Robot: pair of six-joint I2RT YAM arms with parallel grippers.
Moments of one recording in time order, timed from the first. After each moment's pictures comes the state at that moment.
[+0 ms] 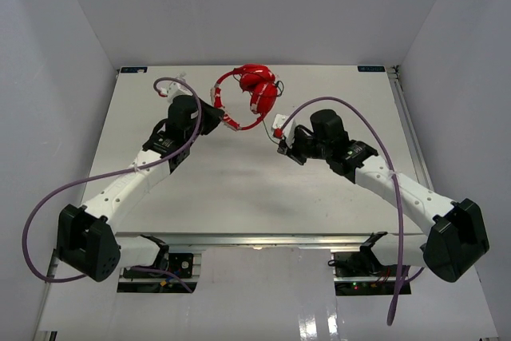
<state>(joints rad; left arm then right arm) -0.46 1.26 1.01 -0.10 -0.16 -0.94 0.65 1.25 0.94 -0.21 -0.44 -0.51</state>
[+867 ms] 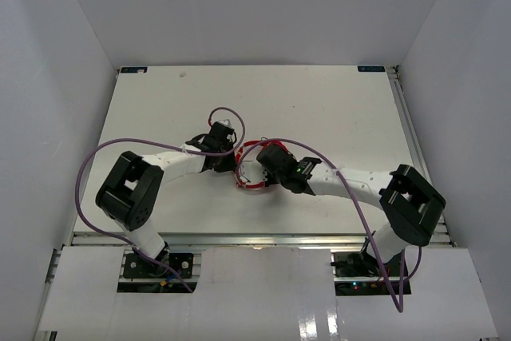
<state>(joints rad) -0.56 1.68 0.92 -0.20 -0.03 -0.63 0.99 1.57 0.95 -0.31 0.38 -0.91</state>
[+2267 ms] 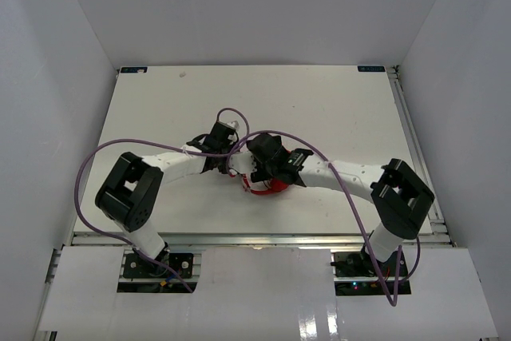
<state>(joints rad) -0.57 1.67 0.92 -0.18 0.12 -0.59 0.99 1.65 1.09 -0.27 0.36 -1.00</state>
